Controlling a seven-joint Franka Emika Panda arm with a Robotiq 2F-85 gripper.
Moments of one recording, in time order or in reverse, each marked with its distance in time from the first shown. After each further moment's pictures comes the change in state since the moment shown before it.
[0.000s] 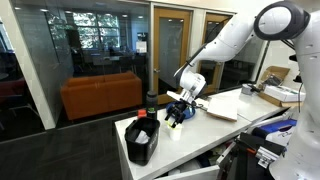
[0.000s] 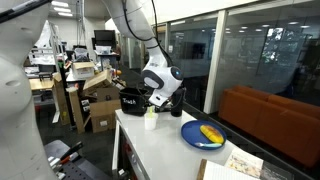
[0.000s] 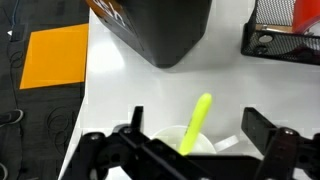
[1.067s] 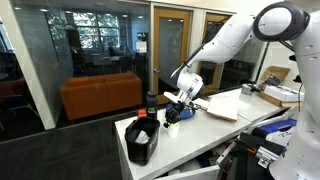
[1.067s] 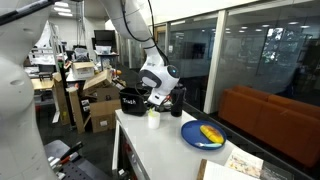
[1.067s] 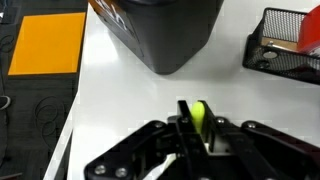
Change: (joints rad) arm 0.037 0.014 0.008 0.021 0.000 0.046 -0.046
